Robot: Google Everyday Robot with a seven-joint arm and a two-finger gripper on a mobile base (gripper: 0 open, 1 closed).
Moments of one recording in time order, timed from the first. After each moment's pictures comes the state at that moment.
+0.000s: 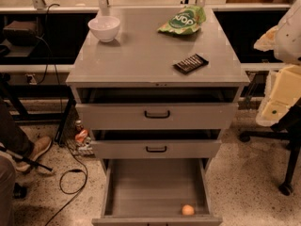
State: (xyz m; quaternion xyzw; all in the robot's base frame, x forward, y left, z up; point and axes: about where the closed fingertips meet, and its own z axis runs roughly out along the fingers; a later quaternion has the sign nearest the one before) arm 0.438 -0.216 0.977 -0.60 0.78 -0.04 0.16
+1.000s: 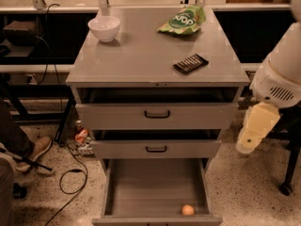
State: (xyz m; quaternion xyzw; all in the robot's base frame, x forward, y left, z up) arm 0.432 -0.225 0.888 -0.53 0.85 -0.01 0.09
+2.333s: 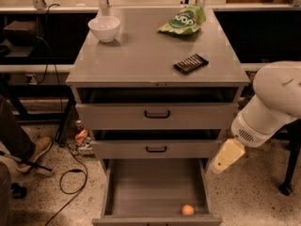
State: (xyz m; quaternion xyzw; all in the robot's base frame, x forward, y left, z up) arm 0.445 -0.233 0.742 -0.39 0.92 0.02 0.09
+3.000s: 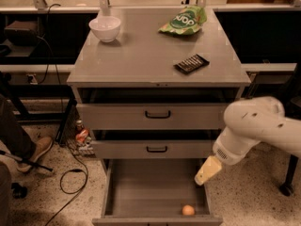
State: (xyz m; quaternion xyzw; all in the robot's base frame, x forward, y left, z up) arm 0.457 -0.226 0.619 -0.31 0.95 0.03 0.04
